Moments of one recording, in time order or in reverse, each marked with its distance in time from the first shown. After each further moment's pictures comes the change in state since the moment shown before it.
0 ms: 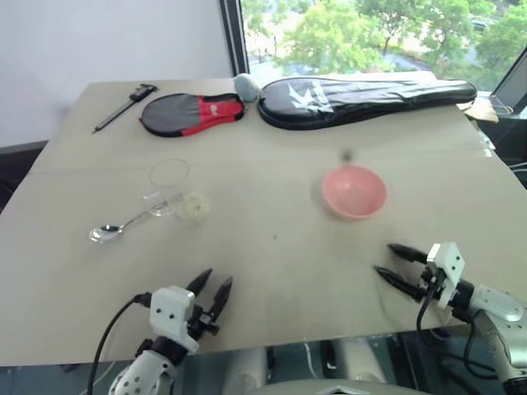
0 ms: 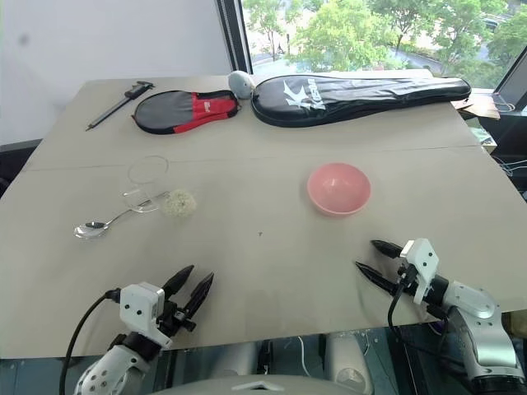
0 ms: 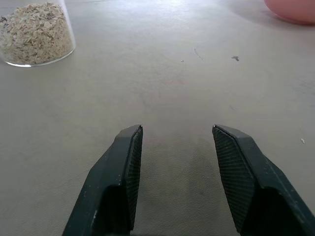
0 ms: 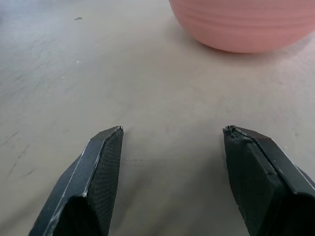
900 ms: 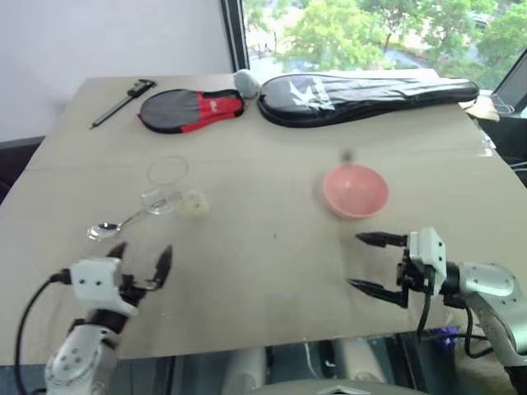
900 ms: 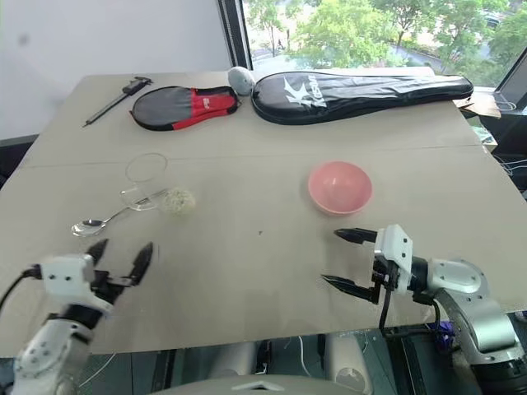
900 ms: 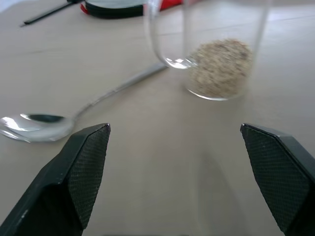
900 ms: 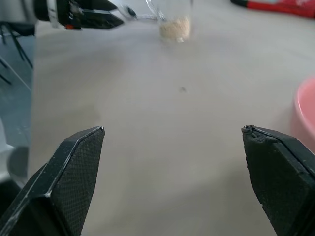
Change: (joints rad) left arm -0.195 0.140 0.387 0.081 -0.156 0.179 0.099; right arm -0.135 -0.103 0.122 -0.391 0.135 0.257 0.081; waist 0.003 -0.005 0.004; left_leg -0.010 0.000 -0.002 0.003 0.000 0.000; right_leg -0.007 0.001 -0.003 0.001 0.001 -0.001
